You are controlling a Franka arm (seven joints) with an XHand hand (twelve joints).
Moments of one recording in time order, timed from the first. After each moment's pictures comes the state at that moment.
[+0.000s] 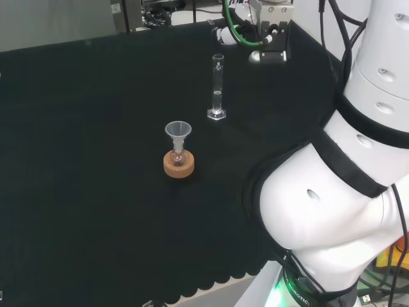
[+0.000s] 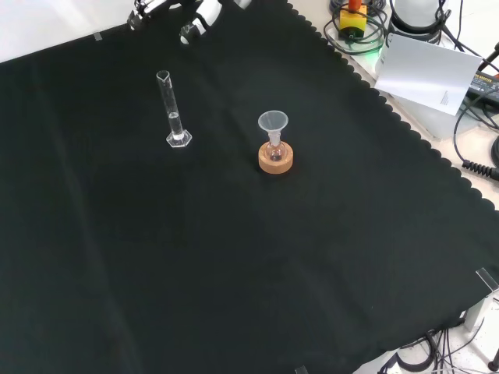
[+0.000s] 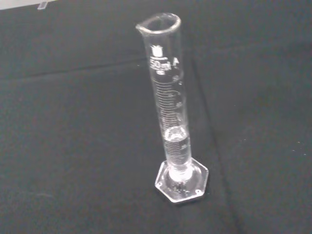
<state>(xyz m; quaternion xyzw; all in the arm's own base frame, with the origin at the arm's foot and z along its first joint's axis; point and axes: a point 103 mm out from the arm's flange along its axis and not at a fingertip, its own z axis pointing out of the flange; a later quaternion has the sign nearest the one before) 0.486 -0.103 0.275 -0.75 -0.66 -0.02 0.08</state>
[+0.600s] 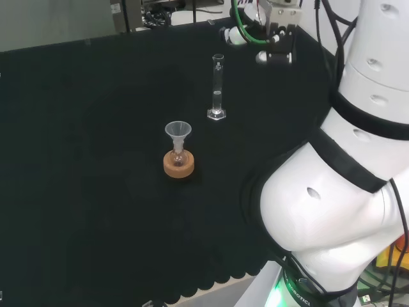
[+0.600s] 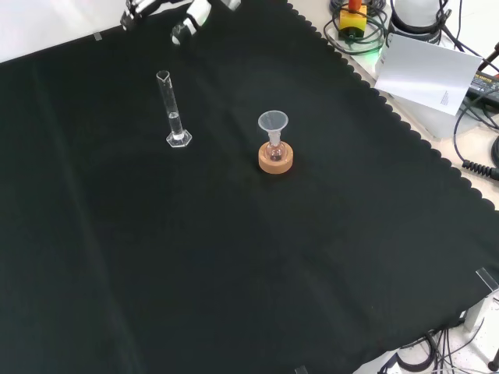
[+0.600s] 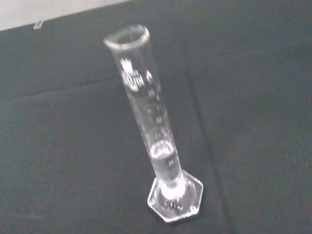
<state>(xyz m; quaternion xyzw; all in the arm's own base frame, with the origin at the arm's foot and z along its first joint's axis) 0.500 -0.128 0.253 -0.74 -0.66 -0.06 0.10</state>
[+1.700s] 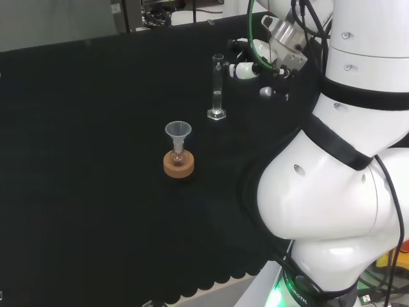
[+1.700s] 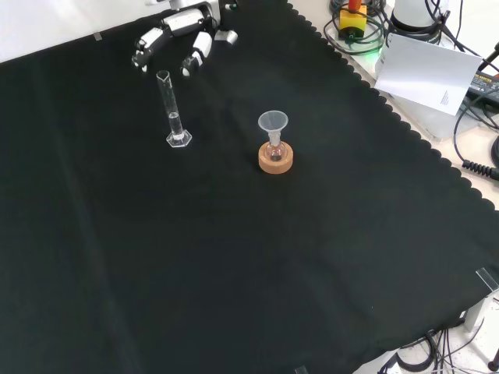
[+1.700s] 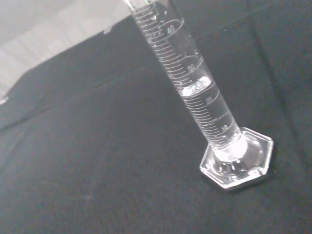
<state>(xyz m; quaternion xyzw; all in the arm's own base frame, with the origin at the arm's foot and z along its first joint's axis) 0.508 -0.135 0.160 -0.67 -0.70 -0.19 0.17</state>
